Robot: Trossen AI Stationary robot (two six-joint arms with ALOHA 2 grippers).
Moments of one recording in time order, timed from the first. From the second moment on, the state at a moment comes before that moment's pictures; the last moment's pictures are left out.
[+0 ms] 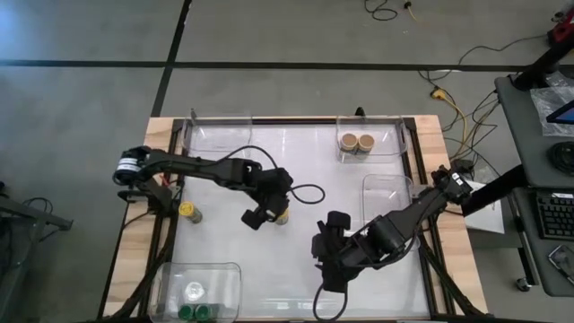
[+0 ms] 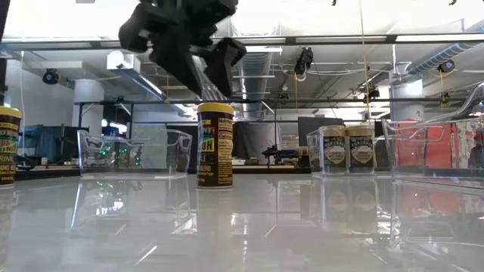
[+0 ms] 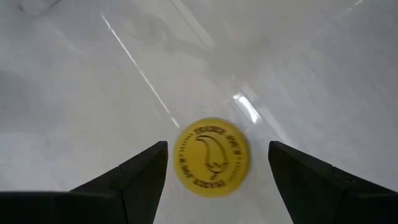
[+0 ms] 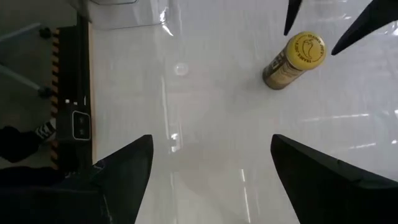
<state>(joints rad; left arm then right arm) -0.02 1.69 1.34 -0.73 0.15 0.61 0.57 1.87 1.96 -1.20 0.32 0.62</state>
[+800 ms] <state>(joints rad) 0.00 1.83 1.41 -0.79 0.14 0.74 0.57 1.87 1.96 -1.20 0.32 0.68</state>
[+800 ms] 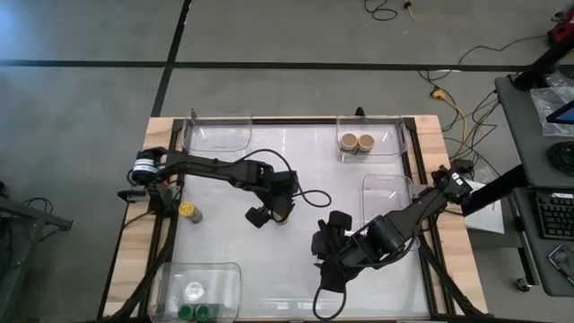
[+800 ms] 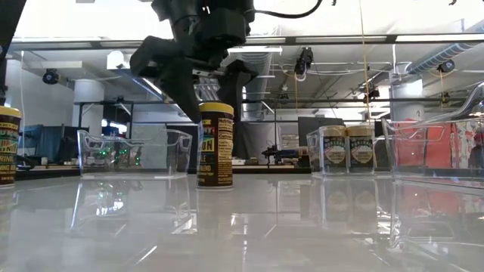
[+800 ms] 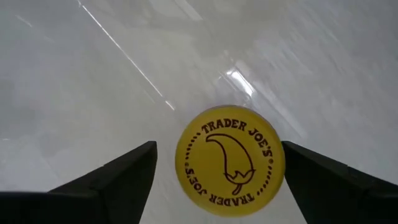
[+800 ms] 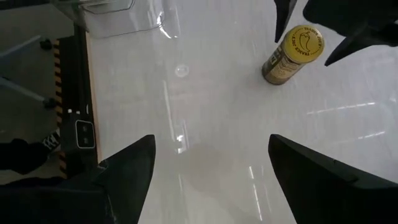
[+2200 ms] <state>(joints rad) 0.66 1.30 1.44 -1.05 0.14 0.51 0.57 1.87 2.04 -1.25 0.32 0.68</state>
